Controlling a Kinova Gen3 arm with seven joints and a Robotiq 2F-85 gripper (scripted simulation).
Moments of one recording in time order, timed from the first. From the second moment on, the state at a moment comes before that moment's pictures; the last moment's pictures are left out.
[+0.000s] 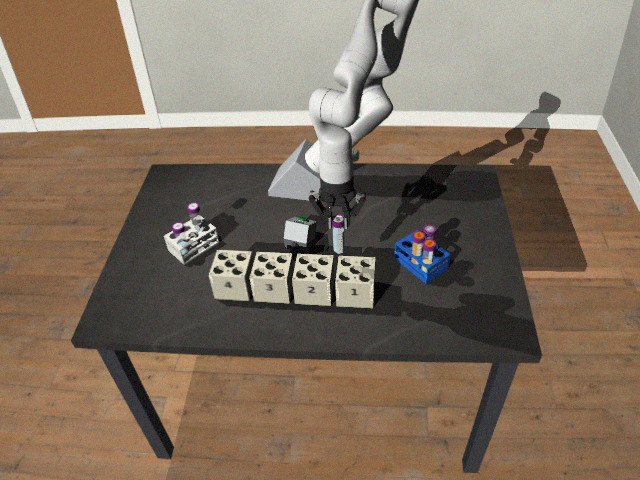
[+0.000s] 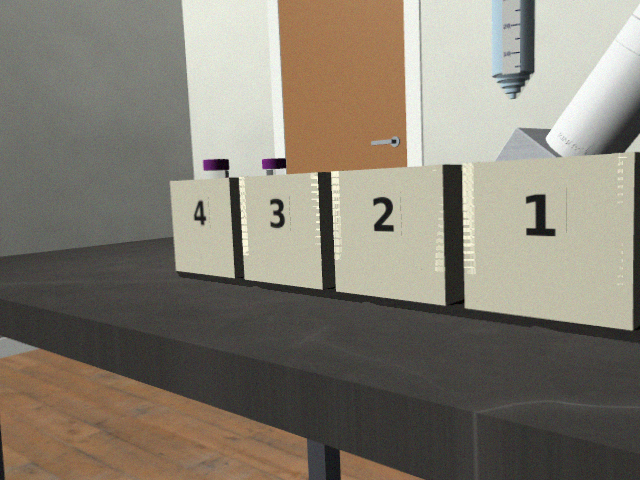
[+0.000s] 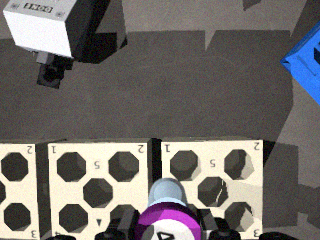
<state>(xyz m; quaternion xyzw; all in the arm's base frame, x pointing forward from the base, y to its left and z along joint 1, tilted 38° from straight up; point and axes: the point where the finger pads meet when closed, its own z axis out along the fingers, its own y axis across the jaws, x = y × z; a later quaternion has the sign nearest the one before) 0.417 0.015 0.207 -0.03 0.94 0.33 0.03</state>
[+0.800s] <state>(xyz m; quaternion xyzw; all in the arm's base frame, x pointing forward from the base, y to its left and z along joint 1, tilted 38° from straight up) 0.426 0.049 0.234 -0.03 0.94 0.33 0.03</state>
